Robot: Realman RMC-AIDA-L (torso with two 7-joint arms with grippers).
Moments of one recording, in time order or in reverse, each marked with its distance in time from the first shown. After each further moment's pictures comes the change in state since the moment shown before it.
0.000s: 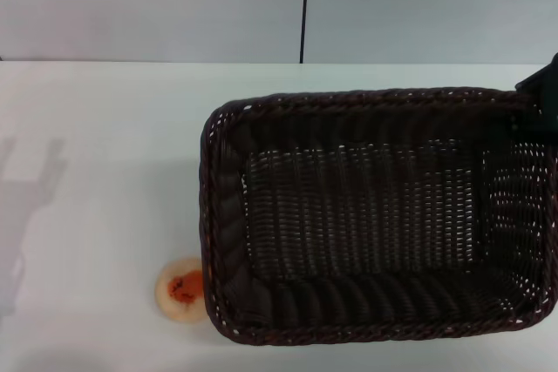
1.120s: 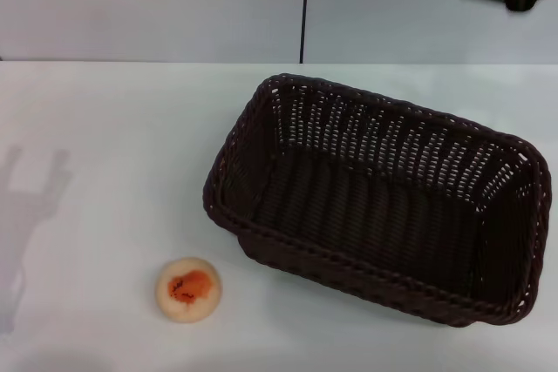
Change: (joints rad) left arm 0.026 0.007 0.060 0.008 0.001 0.001 -0.043; right arm -0.053 0.062 0.032 0.017 0.464 0.269 -0.205
